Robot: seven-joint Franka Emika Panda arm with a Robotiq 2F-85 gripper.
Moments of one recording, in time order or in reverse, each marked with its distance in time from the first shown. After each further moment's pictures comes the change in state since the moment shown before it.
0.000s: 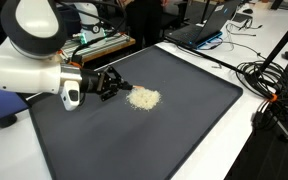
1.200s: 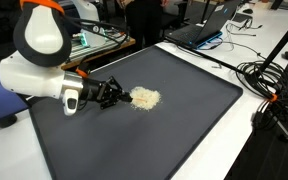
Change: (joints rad) arm 0.079 0.027 -0.084 -0.054 0.166 0.134 0.000
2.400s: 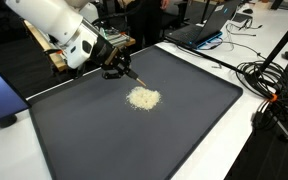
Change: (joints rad) arm 0.234 -0.383 -0.076 -0.281 -0.211 0.270 0.033
